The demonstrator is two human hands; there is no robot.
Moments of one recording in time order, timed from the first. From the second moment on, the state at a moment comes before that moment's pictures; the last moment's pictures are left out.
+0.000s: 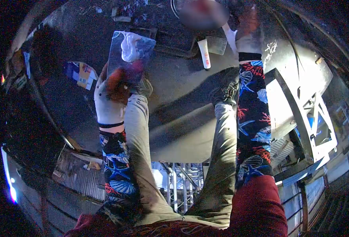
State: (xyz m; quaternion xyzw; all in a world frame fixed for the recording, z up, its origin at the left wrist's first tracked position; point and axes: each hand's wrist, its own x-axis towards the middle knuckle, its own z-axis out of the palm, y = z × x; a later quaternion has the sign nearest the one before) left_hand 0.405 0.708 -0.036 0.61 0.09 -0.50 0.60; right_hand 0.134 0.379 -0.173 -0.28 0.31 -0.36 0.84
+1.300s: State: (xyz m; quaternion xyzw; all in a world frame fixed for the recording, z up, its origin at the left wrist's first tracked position) left_hand 0.402 0.669 -0.027 0.52 0.12 -0.52 0.67; right_hand 0.230 0.298 -0.197 -0.35 0.43 -0.32 0.77
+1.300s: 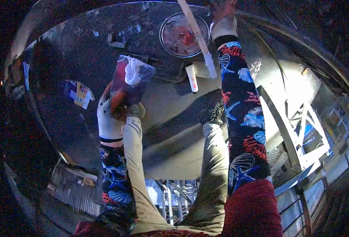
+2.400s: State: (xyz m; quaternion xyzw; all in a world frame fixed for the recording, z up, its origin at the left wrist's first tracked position) left_hand 0.414 0.676 -0.036 0.53 0.14 -0.52 0.65; right_hand 0.194 0.266 -0.293 -0.88 0.31 0.37 -0.02
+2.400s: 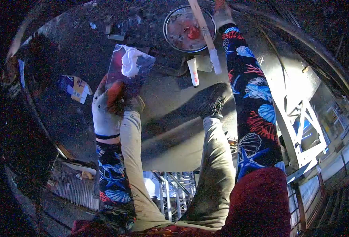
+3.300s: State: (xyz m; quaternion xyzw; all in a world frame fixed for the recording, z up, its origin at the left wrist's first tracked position) left_hand 0.392 0.684 -0.030 0.61 0.18 -0.48 0.61; right_hand 0.095 0.614 -0.272 -0.63 0.67 0.32 0.21
